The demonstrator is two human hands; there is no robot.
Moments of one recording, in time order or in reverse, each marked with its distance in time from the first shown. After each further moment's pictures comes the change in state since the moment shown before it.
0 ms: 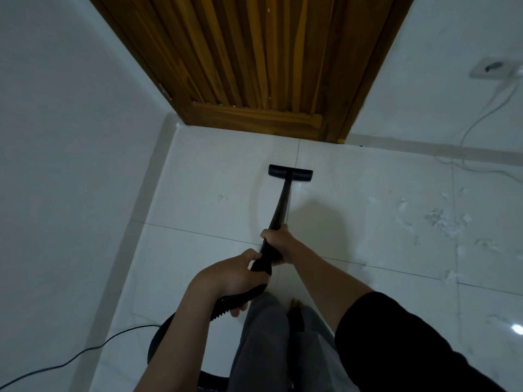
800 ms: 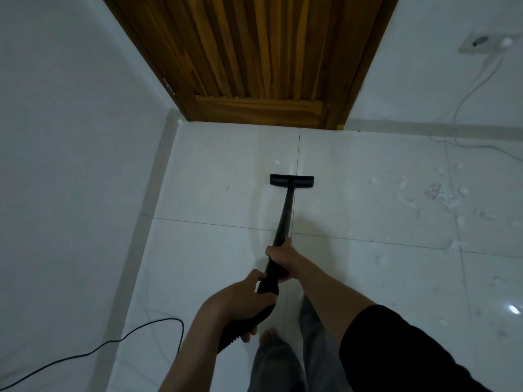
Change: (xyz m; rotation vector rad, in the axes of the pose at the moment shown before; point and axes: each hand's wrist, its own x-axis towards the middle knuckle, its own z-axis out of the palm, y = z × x) left_hand -0.041 -0.118 0.063 -0.065 -0.083 0.005; right_hand -0.037 0.100 0.089 -0.038 0.041 0.046
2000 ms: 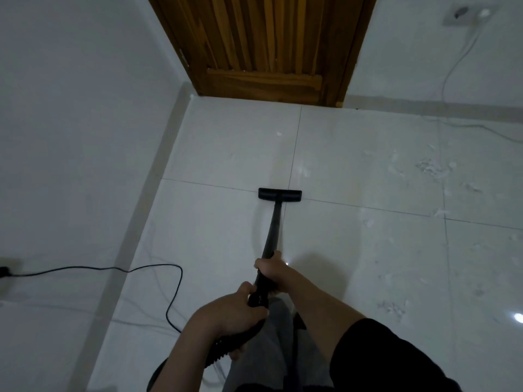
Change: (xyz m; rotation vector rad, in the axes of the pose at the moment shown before) left_hand -0.091 -0.107 0.214 0.013 0.035 -0.071; right_hand -0.106 0.228 0.047 -0.085 -0.075 -0.007
